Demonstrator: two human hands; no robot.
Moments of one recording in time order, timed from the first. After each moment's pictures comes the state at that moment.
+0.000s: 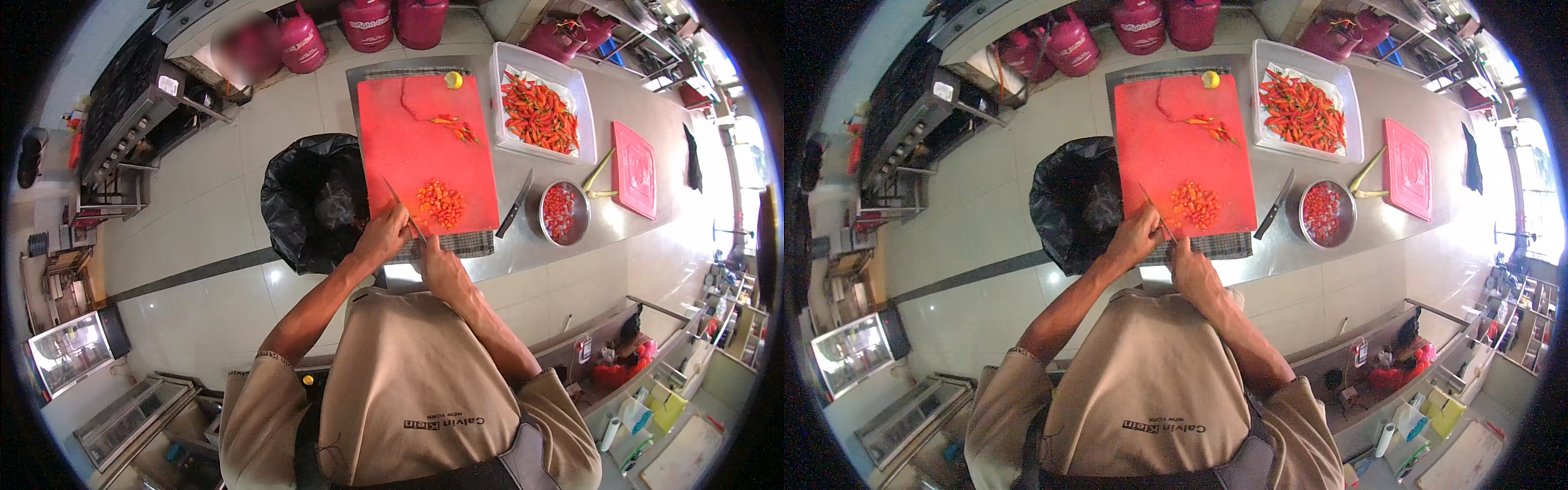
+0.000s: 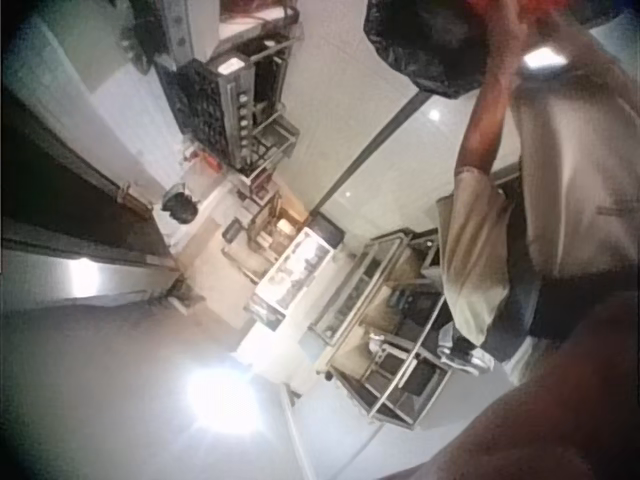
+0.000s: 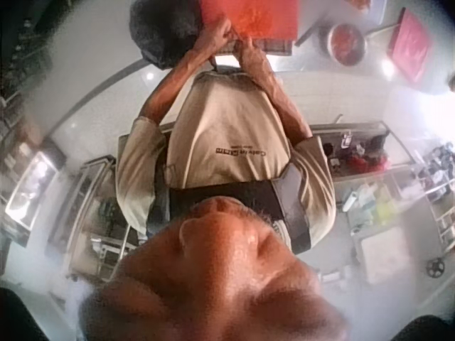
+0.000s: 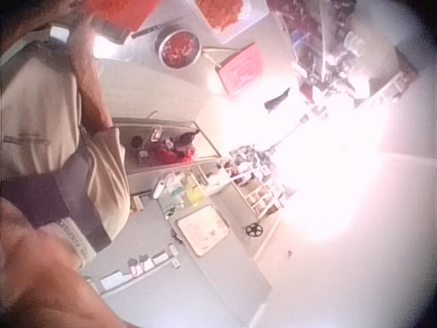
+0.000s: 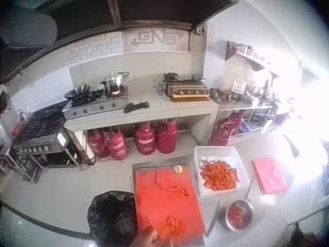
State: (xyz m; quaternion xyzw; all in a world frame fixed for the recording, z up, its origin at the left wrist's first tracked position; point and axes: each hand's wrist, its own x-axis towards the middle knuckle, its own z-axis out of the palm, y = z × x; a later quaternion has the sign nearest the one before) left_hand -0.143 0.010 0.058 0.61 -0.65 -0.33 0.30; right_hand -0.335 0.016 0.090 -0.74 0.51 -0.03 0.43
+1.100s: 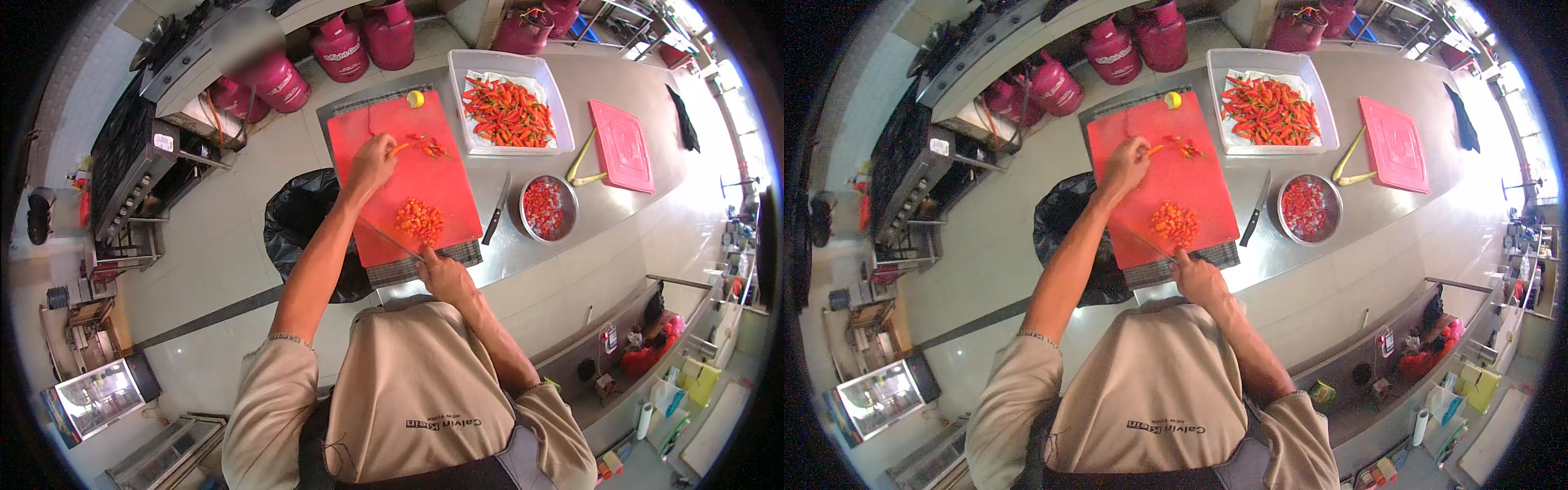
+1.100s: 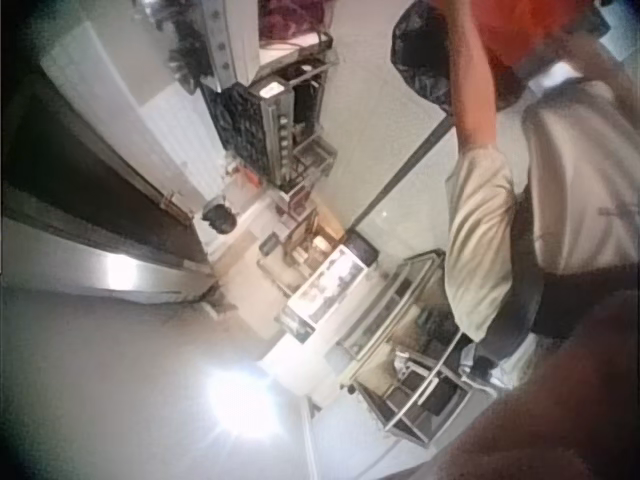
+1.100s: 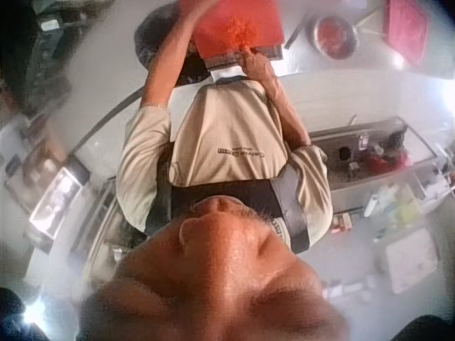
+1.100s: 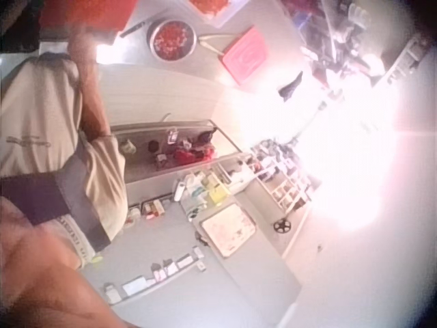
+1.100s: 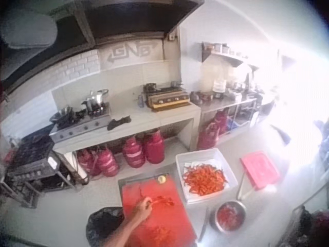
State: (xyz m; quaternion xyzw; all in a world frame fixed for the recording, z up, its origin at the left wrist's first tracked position) left_hand -0.131 -0.188 0.058 0.59 -0.70 -0.18 0.36; right_hand -0.374 0.001 0.075 -0.77 0.50 -0.07 0.38
